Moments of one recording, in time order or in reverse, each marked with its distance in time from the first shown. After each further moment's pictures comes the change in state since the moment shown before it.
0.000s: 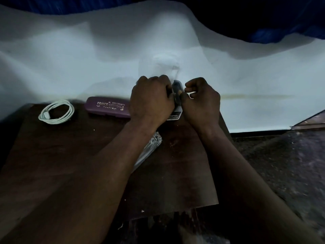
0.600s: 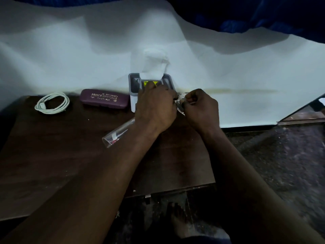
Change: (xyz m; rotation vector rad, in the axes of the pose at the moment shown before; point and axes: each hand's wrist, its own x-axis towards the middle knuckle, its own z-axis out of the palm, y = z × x) left_hand -0.041 0.038 0.004 0.171 -0.111 0.123; right_hand -0.028 0.032 -0.038 -0.060 -0.121 0.145
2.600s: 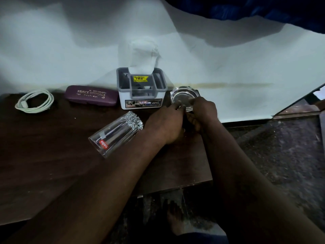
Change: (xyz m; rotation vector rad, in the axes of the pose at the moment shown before) left_hand -0.013 0.032 0.047 -0.074 -0.462 0.171; right_hand 0.012 0.022 -0.009 0.559 -0.076 0.703
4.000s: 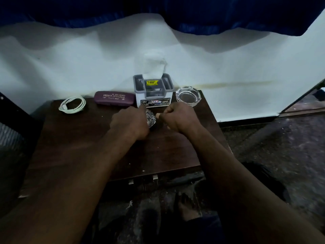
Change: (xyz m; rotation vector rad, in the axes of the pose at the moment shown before) left_hand -0.107 -0.040 -0.066 0.261 -0.041 -0.449; right_hand -0.095 0.016 0.024 -0.772 -0.278 -0.558
